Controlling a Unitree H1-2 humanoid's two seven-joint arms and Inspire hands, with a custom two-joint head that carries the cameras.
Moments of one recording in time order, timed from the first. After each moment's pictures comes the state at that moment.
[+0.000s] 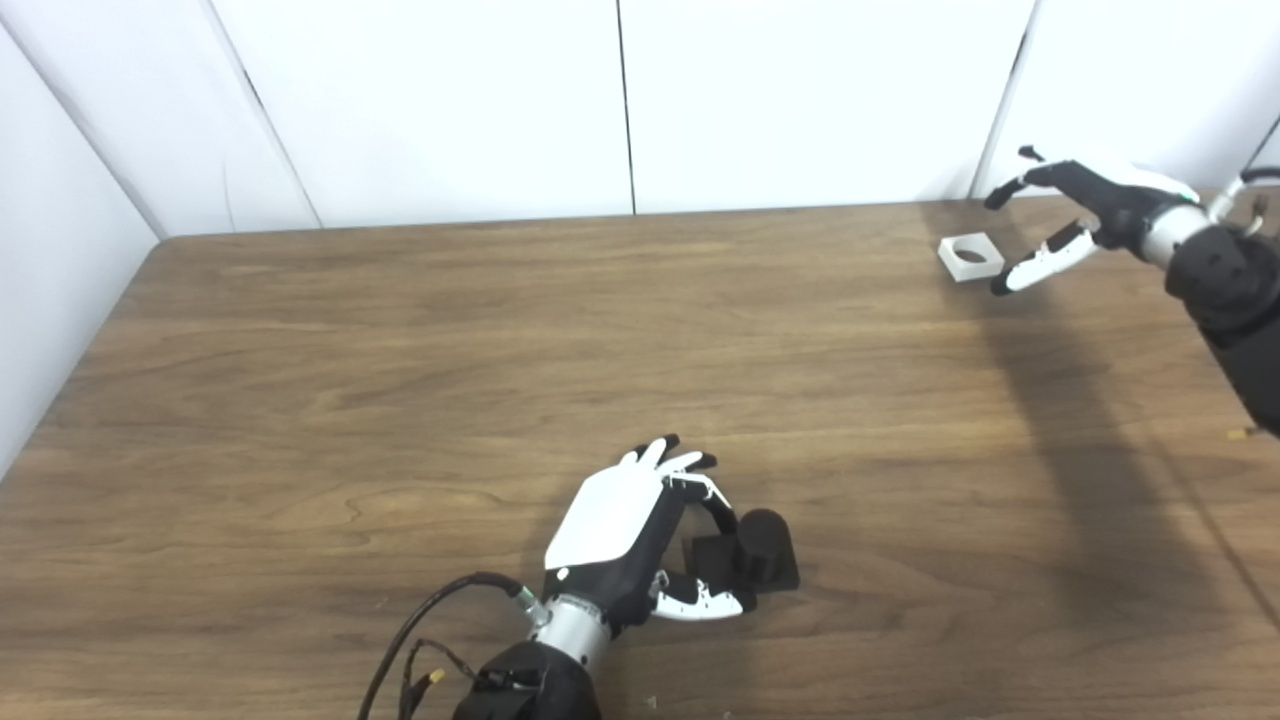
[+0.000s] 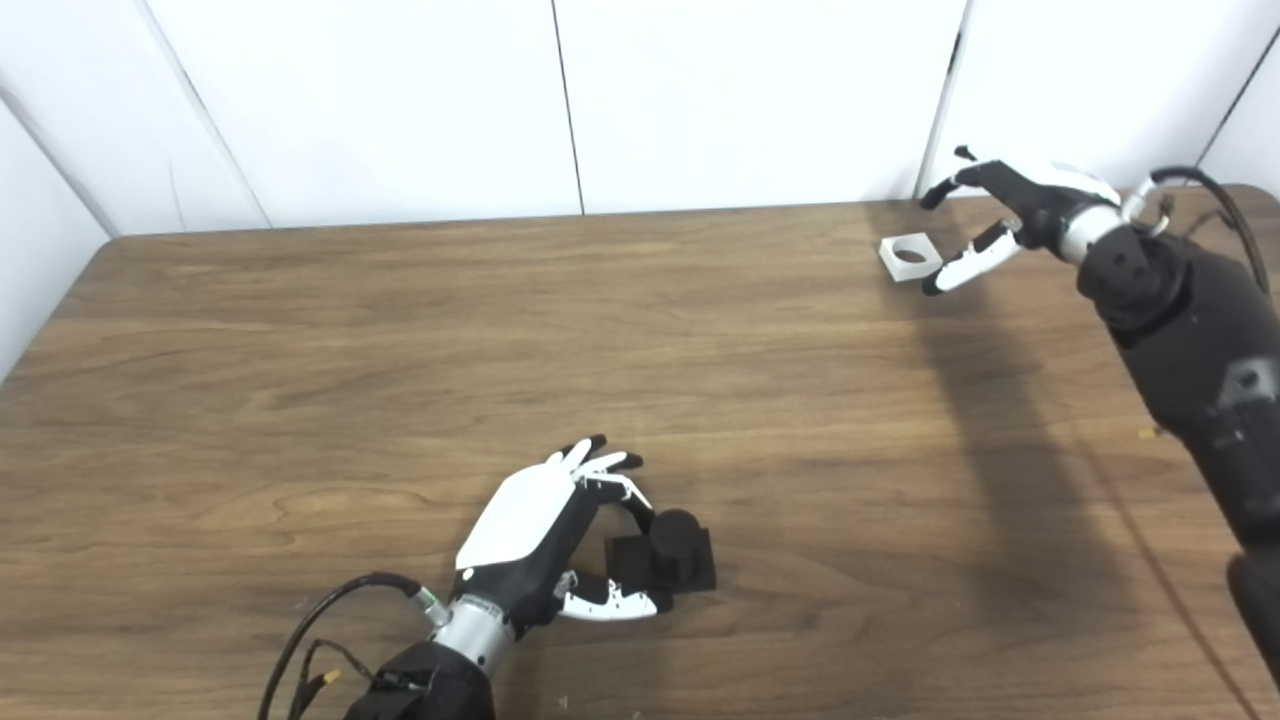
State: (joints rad) left arm 0.09 0.06 -0.51 -0.42 0.98 0.41 -0.31; right arm -0.84 -0.64 0.37 0.69 -0.56 -0.02 0.26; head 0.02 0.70
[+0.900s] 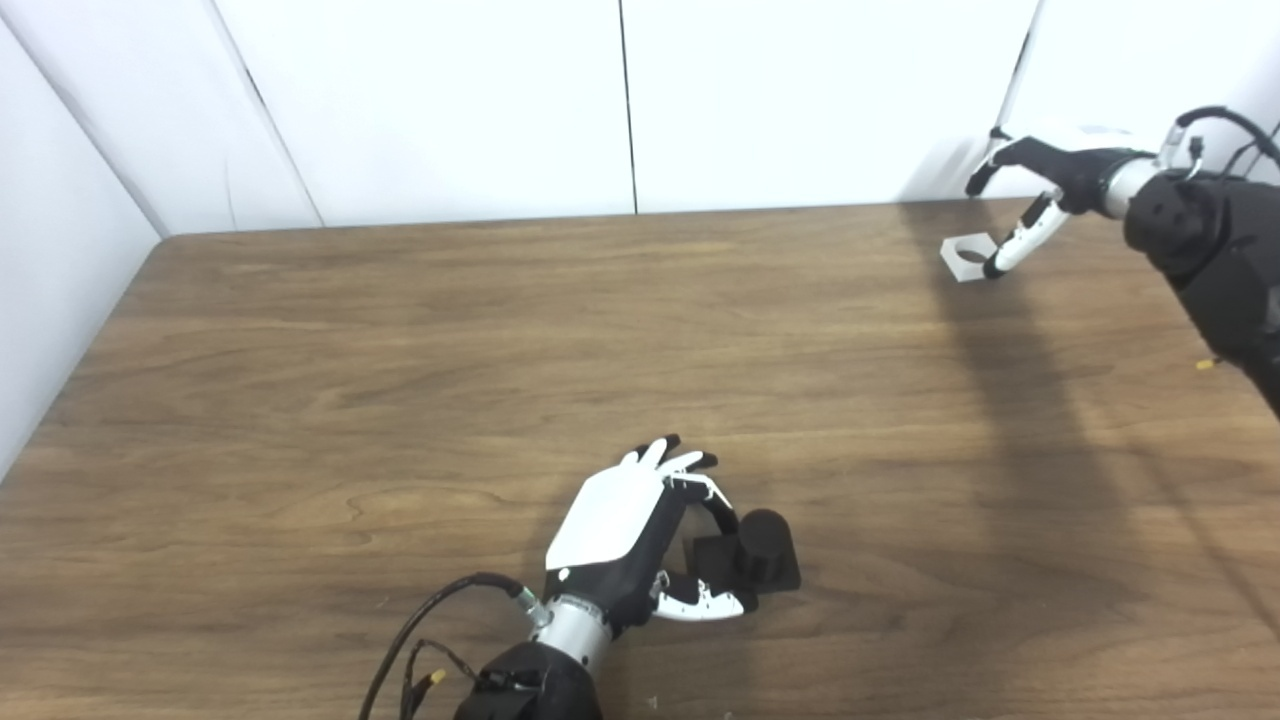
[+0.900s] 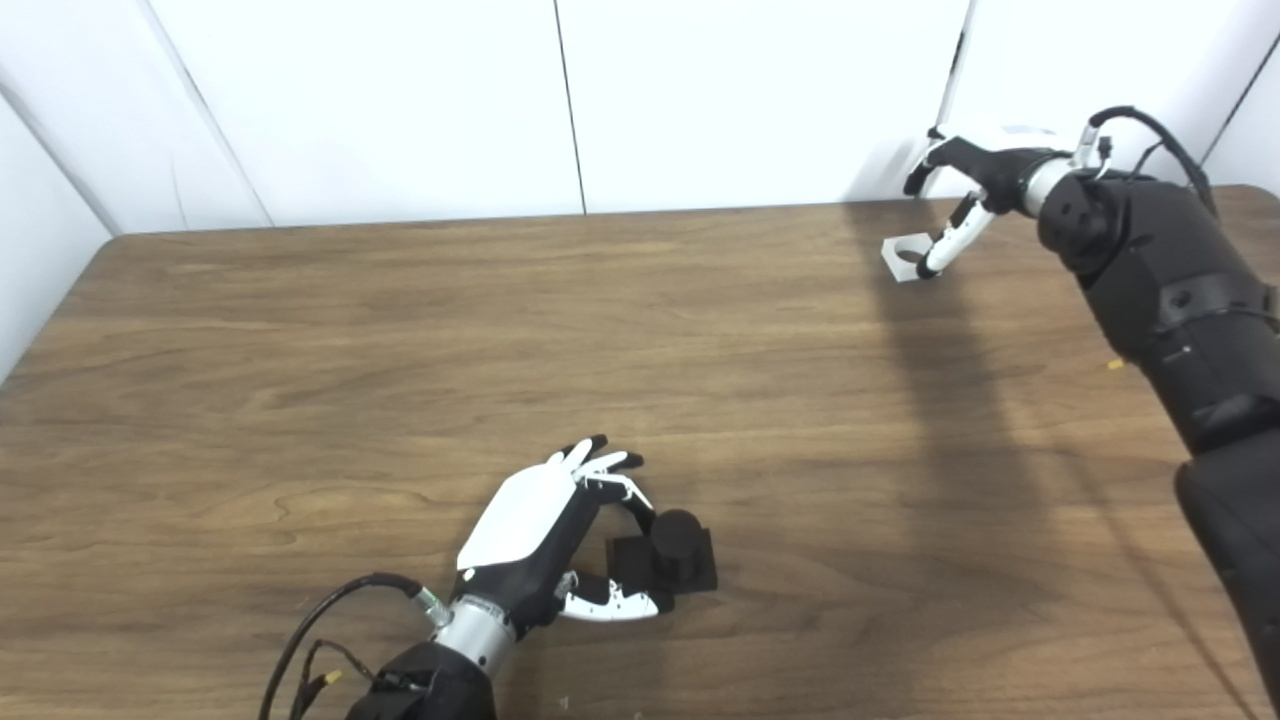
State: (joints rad) left arm 0.09 0.06 -0.52 -0.42 0.98 0.41 -0.31; right arm -0.97 -0.57 0.44 0.88 -0.68 -0.08 0.27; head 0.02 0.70
